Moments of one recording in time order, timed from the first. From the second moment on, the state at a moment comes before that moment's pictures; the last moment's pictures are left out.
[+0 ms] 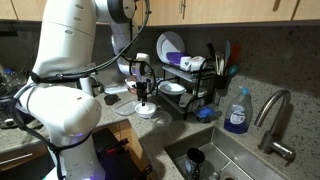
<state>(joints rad) 0.33 0.38 0.21 -2.19 -0.10 2.46 0.86</state>
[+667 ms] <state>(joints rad) 0.35 0.40 0.18 -2.15 -0.11 2.46 0.73</state>
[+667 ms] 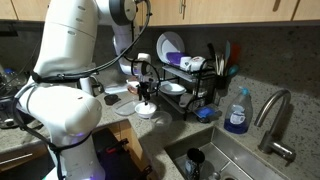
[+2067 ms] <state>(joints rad) 0.37 0.45 0.14 -2.14 -0.11 2.46 0.69</state>
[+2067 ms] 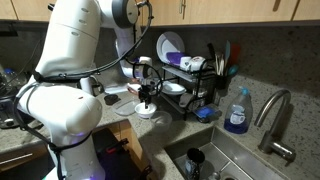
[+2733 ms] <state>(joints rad) 0.38 0.44 0.14 -2.14 -0.11 2.46 0.69</state>
